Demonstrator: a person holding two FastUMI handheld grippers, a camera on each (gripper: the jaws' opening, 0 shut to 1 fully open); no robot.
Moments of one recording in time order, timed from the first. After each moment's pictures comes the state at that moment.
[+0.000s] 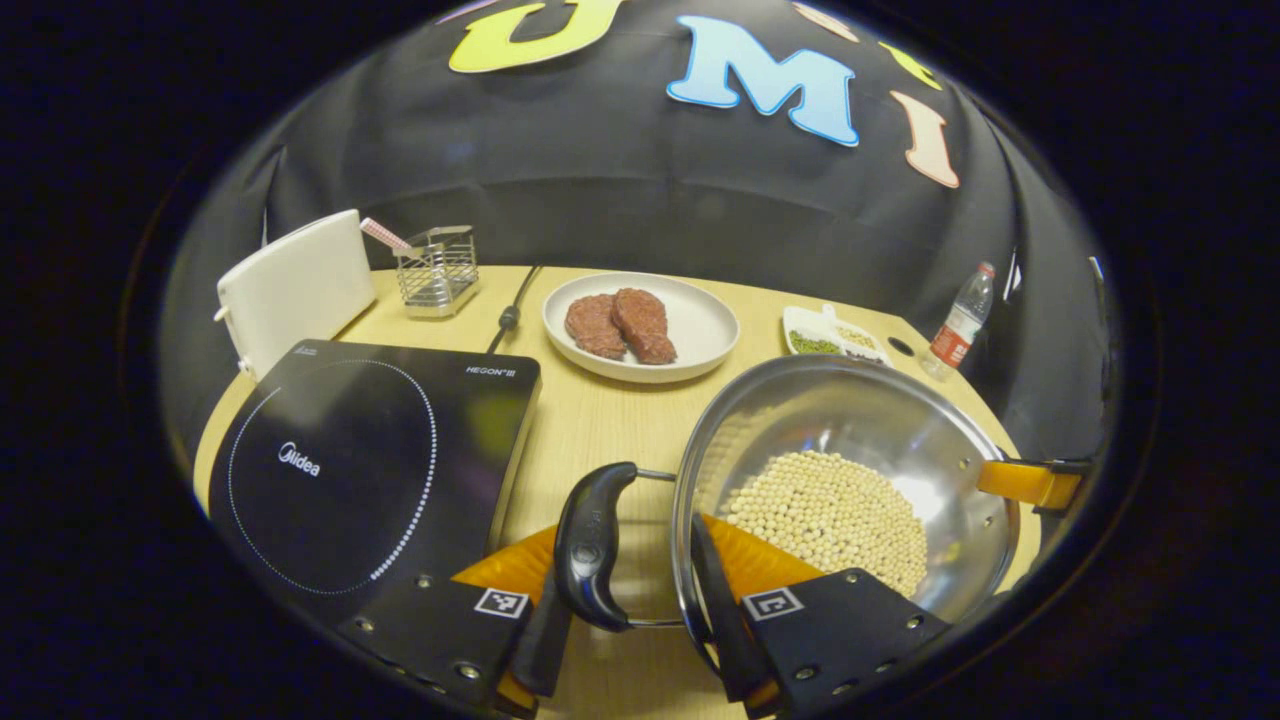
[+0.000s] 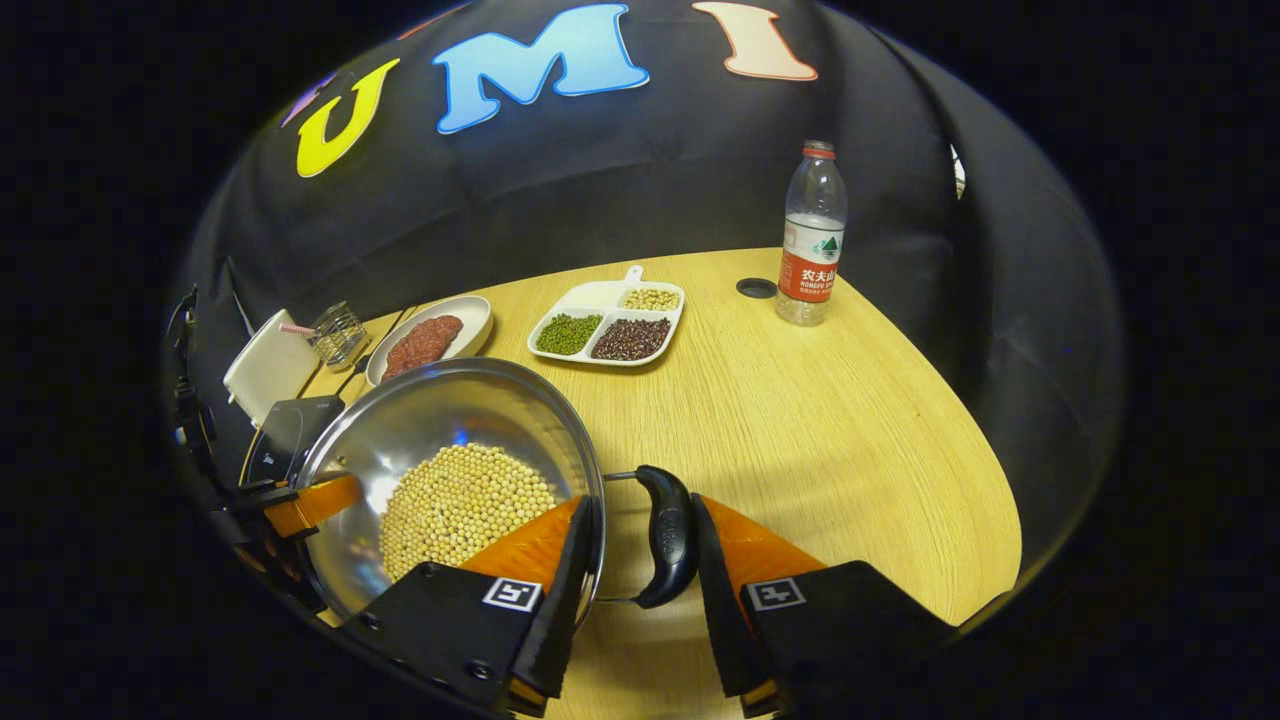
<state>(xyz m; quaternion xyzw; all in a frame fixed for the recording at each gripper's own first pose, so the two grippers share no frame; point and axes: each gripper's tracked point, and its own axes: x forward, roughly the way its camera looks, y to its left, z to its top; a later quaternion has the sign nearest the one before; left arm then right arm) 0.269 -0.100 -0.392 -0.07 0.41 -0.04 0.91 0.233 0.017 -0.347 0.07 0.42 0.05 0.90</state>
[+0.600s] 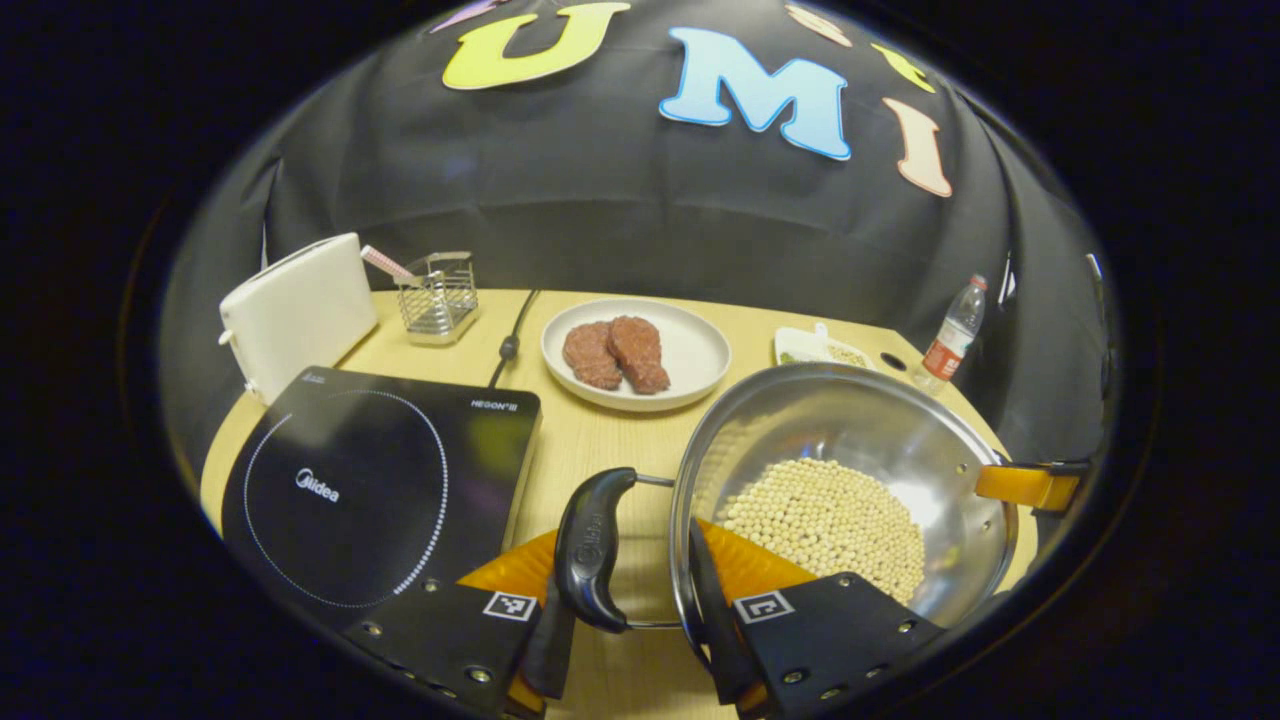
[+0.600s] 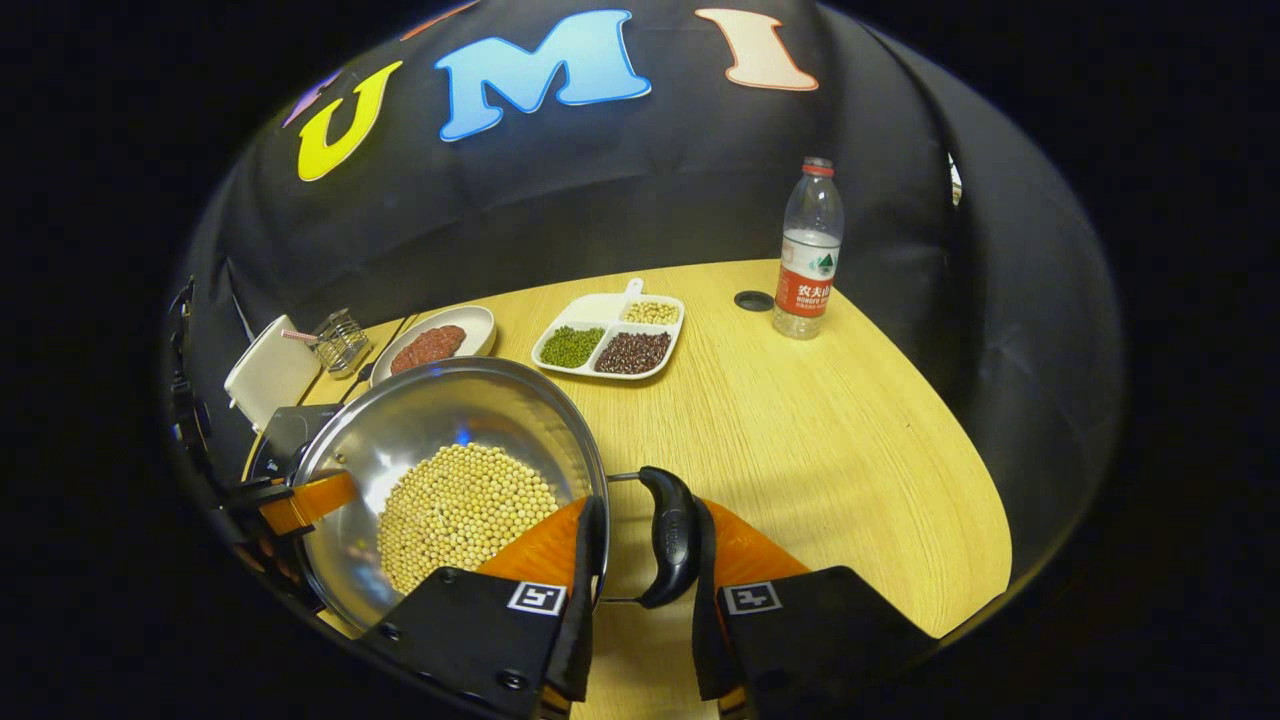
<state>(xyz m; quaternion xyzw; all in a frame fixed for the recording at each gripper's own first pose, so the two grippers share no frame) 0.282 -0.099 -0.364 -0.06 0.38 -0.04 0.92 0.239 0.018 -0.323 0.08 0.41 0.04 0.91</state>
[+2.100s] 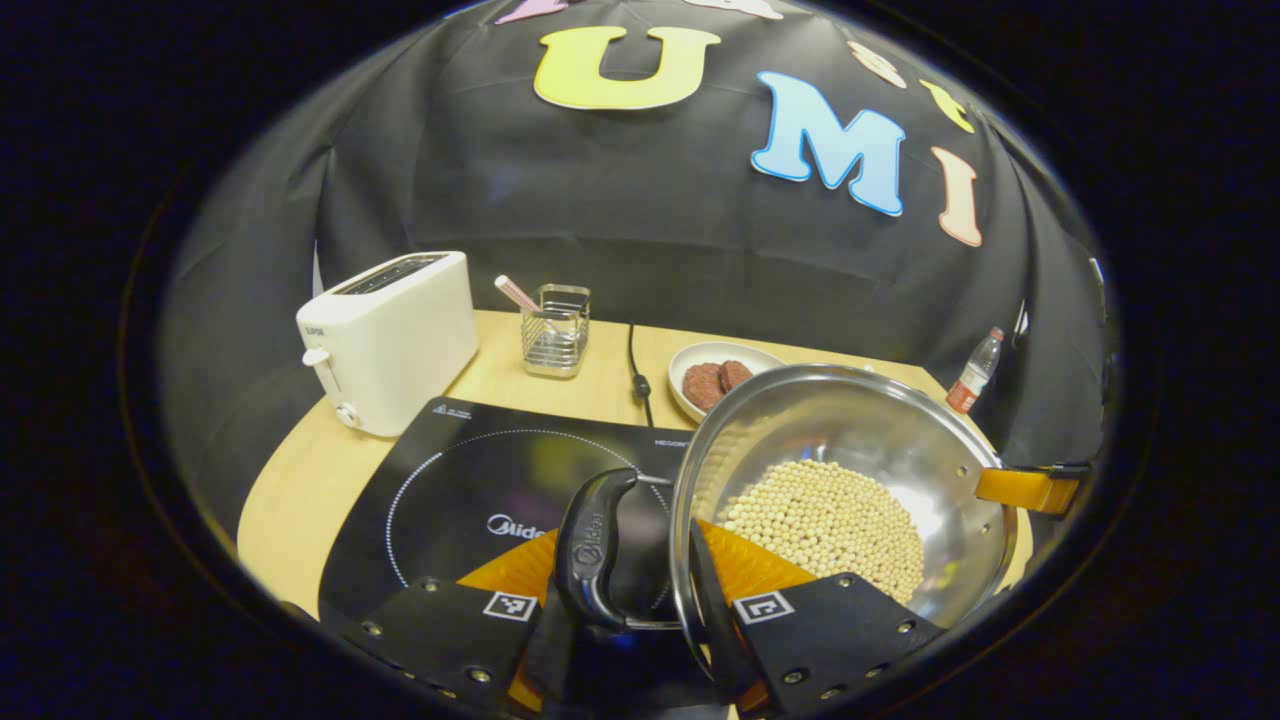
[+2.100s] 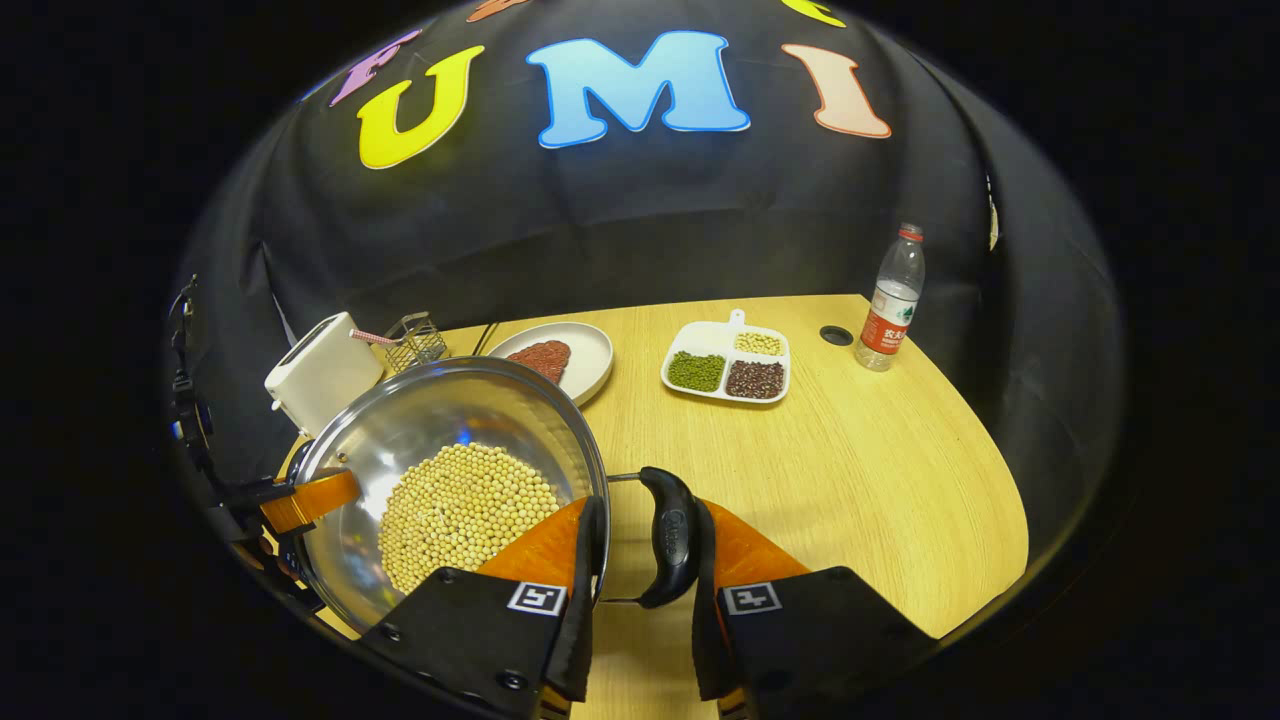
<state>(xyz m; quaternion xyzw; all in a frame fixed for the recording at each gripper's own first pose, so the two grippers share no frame) 0.264 0.055 -0.327 -0.07 0.36 -0.01 0.93 0.222 0.153 -0.266 0.07 0.39 0.07 0.92</state>
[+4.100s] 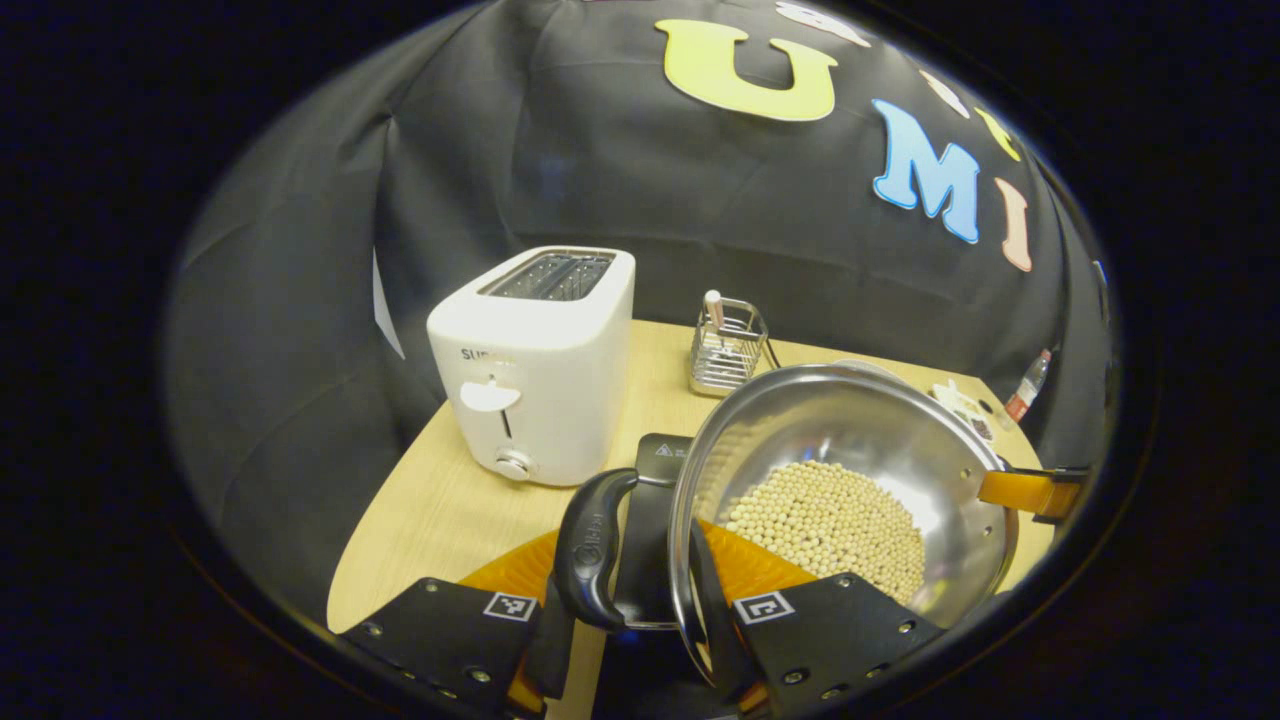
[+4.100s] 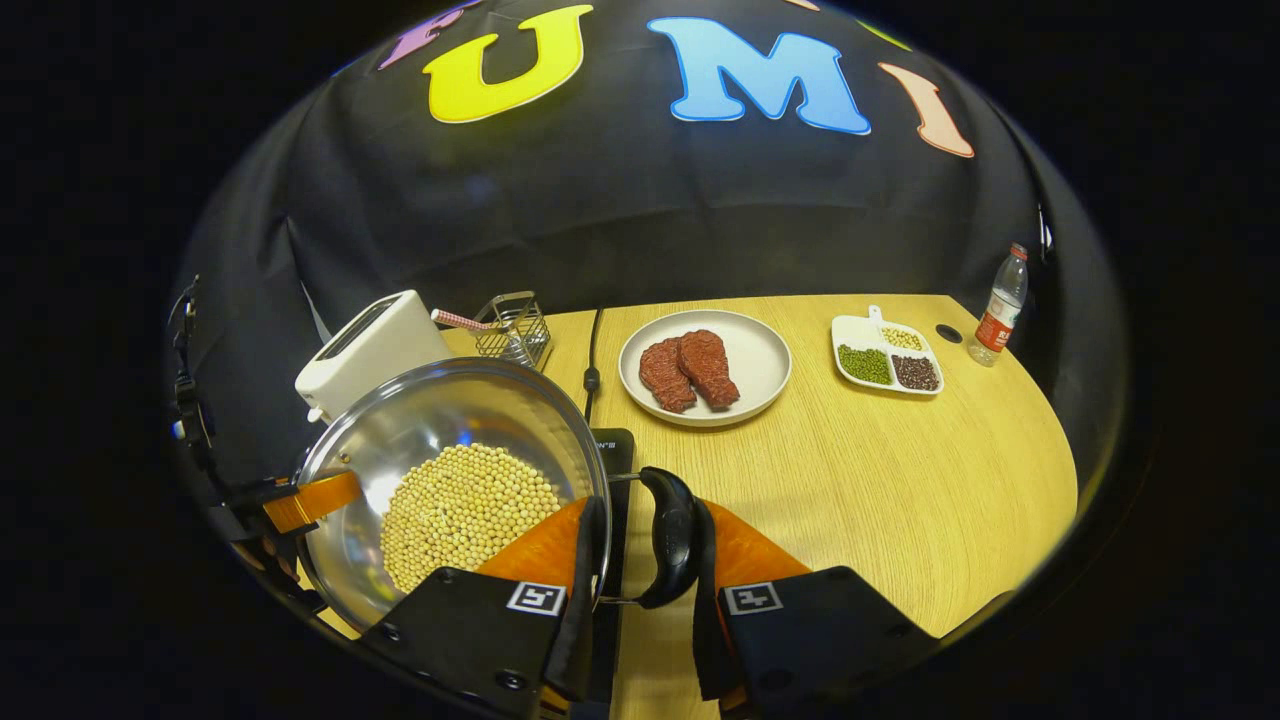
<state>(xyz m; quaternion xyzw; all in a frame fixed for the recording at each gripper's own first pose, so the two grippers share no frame) 0.275 0.265 -0.352 -0.08 0.37 0.02 0.93 0.235 0.351 -0.262 0.07 0.40 0.10 0.91</state>
